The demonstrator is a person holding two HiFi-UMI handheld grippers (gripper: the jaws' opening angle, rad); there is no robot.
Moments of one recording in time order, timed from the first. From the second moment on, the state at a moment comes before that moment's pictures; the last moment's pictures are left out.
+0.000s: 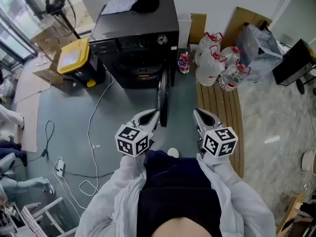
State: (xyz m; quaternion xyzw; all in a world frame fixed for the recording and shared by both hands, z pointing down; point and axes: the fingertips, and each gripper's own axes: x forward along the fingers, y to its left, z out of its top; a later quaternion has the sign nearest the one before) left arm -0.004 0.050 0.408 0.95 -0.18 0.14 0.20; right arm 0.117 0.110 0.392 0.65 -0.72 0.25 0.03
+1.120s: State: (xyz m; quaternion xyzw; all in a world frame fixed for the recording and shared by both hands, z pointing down) left arm -0.038 0.063 0.420 0.94 -0.25 0.15 0.16; right arm 0.111 0.136 0.402 0.63 -0.74 0.24 0.05
